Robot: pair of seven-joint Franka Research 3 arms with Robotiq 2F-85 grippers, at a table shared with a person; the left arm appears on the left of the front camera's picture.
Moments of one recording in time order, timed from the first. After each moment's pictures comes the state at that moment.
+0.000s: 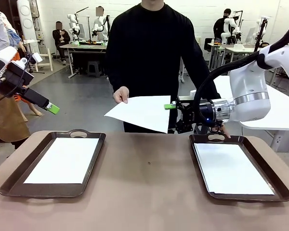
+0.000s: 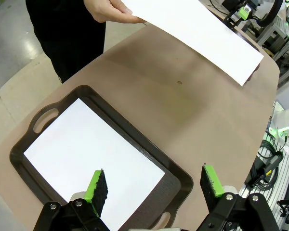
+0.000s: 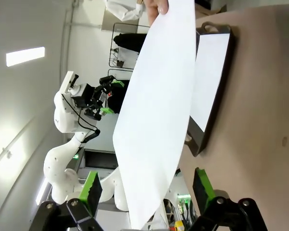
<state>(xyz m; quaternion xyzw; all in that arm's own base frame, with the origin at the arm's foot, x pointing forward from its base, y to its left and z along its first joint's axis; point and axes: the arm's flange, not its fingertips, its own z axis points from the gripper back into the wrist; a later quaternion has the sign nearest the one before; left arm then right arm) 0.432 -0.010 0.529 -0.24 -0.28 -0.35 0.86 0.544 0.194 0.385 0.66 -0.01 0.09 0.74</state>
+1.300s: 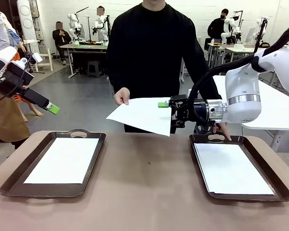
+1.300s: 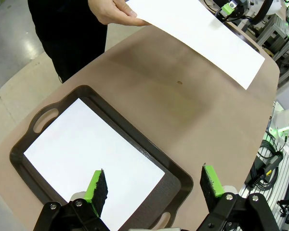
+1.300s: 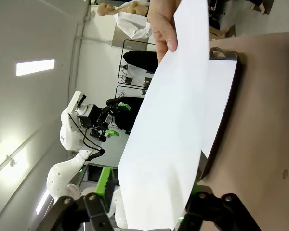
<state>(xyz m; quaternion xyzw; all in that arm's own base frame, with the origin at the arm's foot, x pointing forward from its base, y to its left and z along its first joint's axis) 0.432 -0.010 0.529 -0.24 -0.28 -0.35 0.86 0.563 0.206 0.380 0.68 -0.06 0.08 0.72</state>
